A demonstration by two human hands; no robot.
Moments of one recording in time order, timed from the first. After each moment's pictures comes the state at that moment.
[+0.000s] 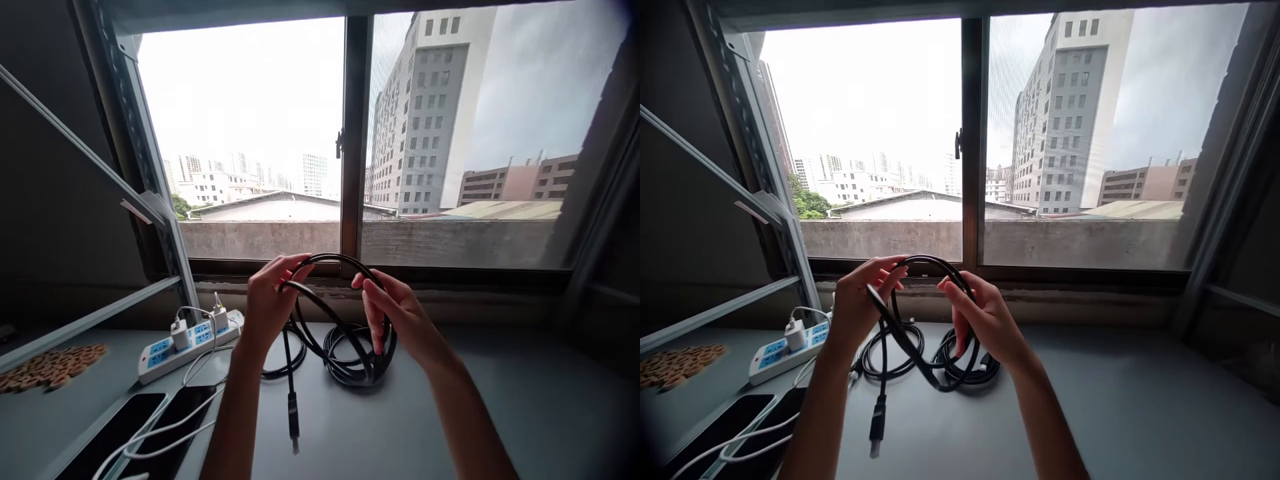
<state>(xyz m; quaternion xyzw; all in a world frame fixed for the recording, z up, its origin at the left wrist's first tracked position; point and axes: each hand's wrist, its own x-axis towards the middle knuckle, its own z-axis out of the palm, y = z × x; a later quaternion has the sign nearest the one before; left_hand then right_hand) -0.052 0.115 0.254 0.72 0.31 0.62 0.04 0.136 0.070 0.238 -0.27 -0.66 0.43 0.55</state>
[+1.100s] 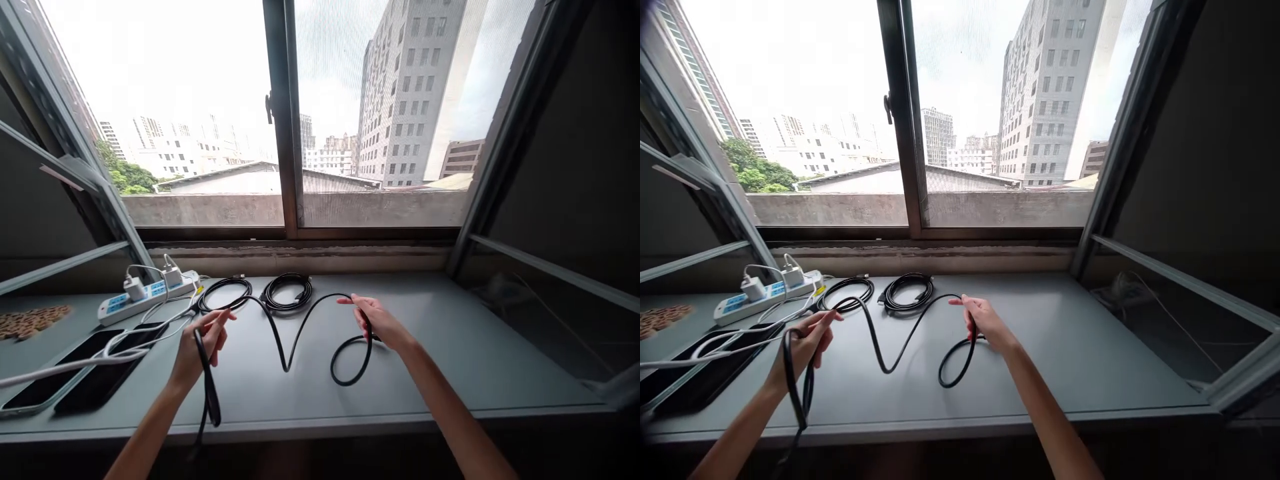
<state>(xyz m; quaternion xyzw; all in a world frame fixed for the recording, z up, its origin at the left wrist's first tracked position) -0.030 0.017 0.125 0.64 0.54 0.48 0.28 0.299 -0.004 0.128 -0.48 -0.56 0.51 0.45</state>
